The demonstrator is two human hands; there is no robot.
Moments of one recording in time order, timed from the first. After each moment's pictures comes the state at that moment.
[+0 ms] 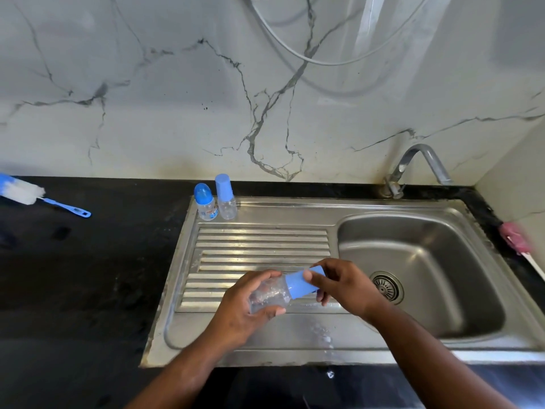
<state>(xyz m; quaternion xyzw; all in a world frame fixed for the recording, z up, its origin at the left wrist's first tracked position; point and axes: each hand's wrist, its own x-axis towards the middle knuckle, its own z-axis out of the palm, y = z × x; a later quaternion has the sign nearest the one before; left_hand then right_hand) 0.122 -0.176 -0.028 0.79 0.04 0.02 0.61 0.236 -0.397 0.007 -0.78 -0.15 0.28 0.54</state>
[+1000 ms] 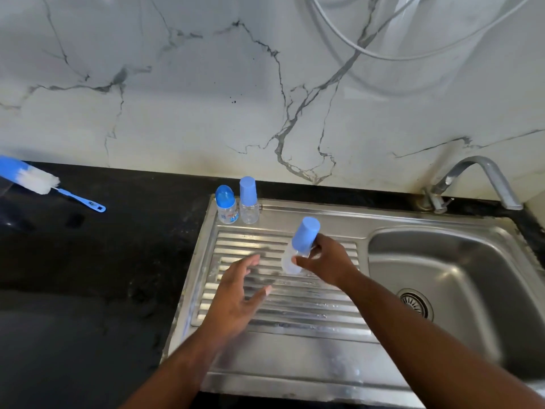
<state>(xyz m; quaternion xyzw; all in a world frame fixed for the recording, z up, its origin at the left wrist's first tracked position) 0.160 -0.100 -0.067 0.85 0.14 0.06 0.50 0.327 -0.286 -0.035 -0.89 -0.17 0.21 0.36</state>
